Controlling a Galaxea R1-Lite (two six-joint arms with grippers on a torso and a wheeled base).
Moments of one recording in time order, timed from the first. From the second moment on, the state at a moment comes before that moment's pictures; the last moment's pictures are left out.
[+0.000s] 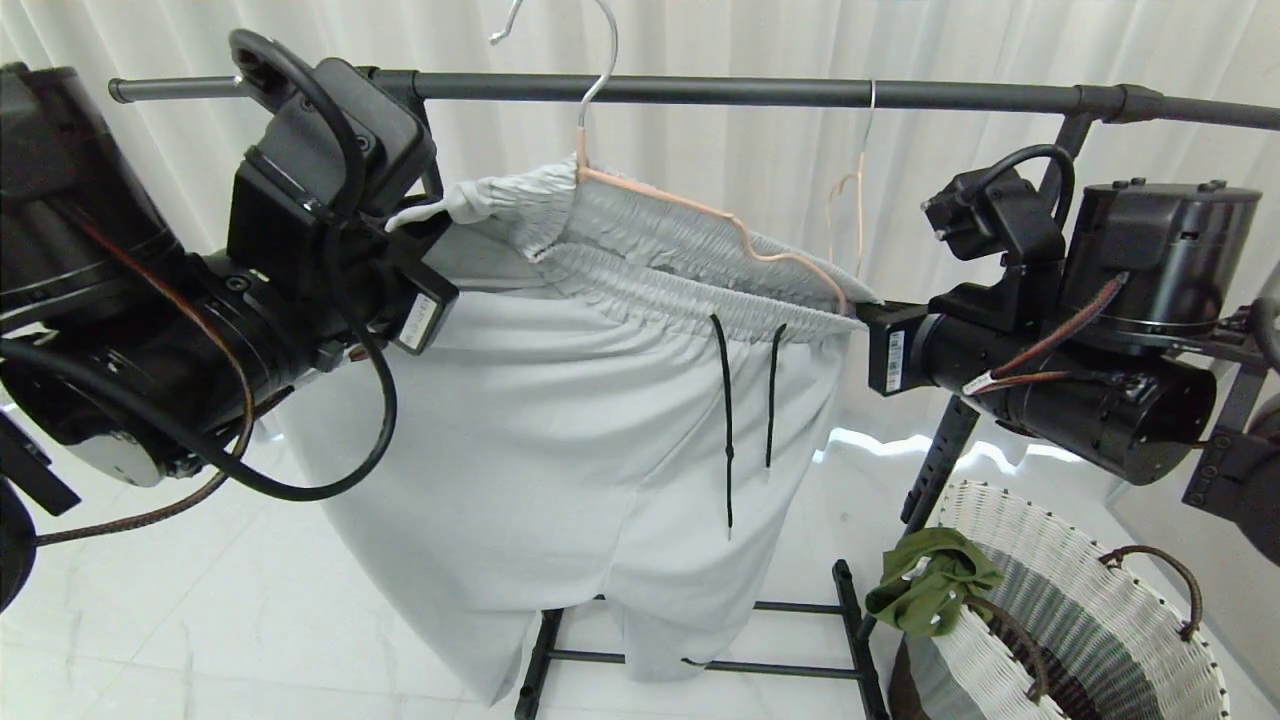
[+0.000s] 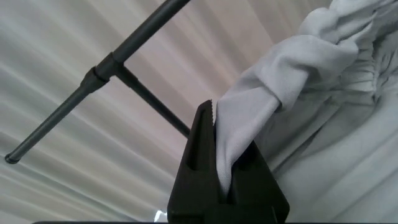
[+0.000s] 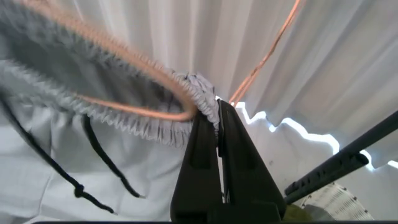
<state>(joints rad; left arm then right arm) -0.47 1.44 -0.90 -0.67 0.23 0.79 0.69 1.63 -1.02 -0.53 -0.30 -0.02</state>
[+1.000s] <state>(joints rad) -0.54 1.48 -0.86 -0.71 0.46 0.57 0.99 1.48 -1.00 -0.44 -0.20 -0.15</state>
